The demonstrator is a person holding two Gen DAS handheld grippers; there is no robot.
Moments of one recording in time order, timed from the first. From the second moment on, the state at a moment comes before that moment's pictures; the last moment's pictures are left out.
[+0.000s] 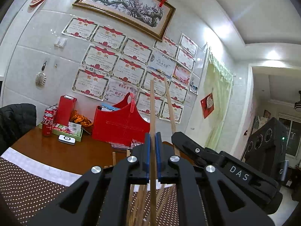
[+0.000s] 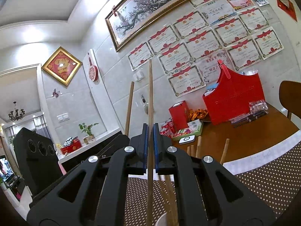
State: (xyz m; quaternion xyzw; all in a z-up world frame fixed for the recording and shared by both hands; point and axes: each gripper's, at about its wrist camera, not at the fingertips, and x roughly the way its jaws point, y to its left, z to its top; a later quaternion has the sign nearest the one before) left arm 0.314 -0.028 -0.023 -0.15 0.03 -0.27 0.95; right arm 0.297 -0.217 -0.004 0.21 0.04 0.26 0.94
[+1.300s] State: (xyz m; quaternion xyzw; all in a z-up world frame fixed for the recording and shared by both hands) left arm 0.356 -0.025 -0.080 -0.12 0.08 -0.21 0.97; right arm 0.315 -0.209 -0.050 0.20 0.09 0.23 0.95
